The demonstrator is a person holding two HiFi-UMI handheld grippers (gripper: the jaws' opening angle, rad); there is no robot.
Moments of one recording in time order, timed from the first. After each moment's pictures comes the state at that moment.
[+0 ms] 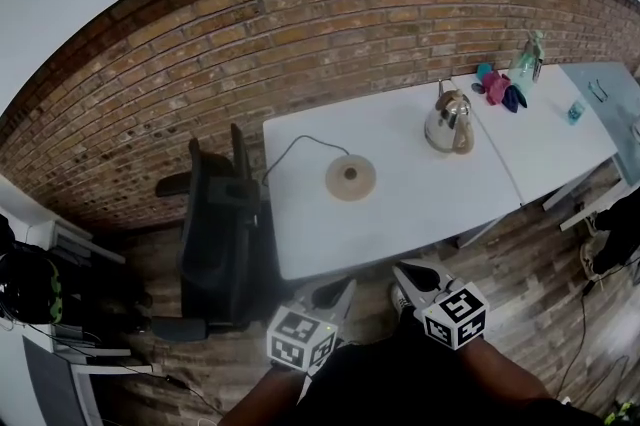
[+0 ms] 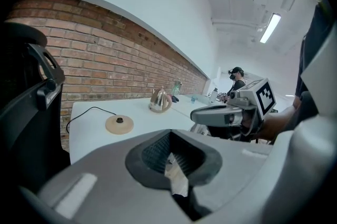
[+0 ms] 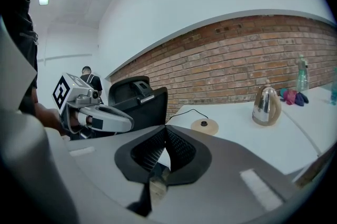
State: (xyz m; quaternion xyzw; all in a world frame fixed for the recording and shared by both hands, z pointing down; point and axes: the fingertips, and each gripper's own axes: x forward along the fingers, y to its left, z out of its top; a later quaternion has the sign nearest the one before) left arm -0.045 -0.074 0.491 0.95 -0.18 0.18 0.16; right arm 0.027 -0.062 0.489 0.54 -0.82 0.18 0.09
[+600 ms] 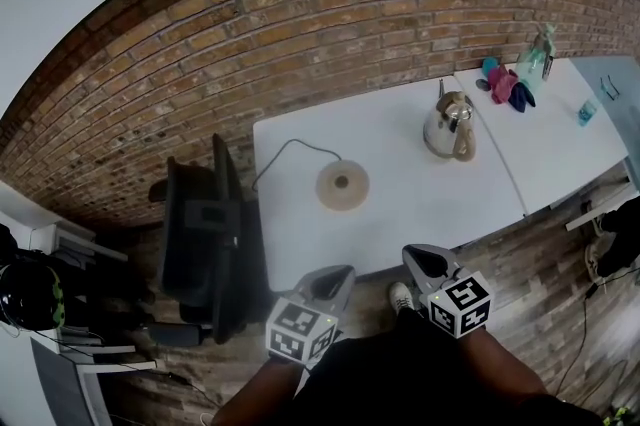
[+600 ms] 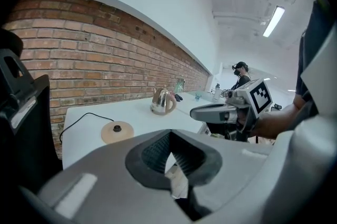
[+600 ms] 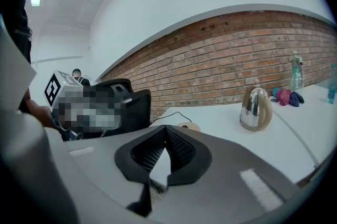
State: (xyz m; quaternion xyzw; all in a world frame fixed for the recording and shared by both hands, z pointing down) left arm 0.020 -0.128 0.498 0.95 -0.19 0.20 0.15; right arm 0.115 -0.120 0.505 0.57 -0.80 0.19 0.08
